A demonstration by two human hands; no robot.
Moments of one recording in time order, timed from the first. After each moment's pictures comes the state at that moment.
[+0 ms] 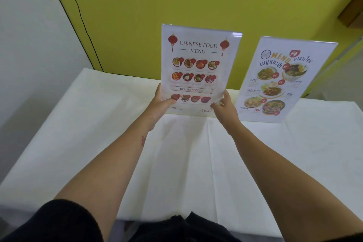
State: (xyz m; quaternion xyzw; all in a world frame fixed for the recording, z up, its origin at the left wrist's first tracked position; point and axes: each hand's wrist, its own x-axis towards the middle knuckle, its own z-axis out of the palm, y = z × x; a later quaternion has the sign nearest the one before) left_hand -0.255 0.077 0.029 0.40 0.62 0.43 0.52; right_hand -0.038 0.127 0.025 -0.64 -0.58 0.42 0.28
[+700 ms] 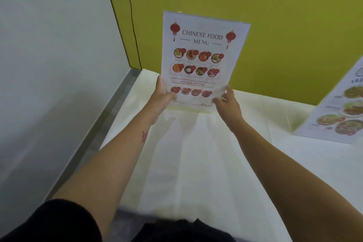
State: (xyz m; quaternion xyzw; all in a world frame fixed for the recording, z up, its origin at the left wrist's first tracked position) left_hand -0.449 0.029 0.062 0.36 0.64 0.48 0.48; right_hand -0.248 0.102 0.035 -0.59 -0.62 0.44 0.27
